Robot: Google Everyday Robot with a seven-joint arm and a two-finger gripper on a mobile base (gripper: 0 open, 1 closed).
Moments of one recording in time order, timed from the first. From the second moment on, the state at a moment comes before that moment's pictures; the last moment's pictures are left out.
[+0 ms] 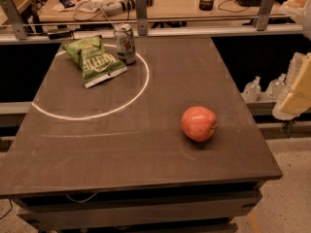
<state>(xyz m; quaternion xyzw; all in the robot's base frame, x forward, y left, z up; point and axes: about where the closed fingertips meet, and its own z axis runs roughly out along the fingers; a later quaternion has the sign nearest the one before) 0.422 -0.207 1.035 -0.59 0.77 -0.12 0.22</state>
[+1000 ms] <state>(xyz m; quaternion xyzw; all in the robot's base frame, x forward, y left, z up) 0.449 -0.199 1.045 -0.53 0.79 -0.09 0.30</state>
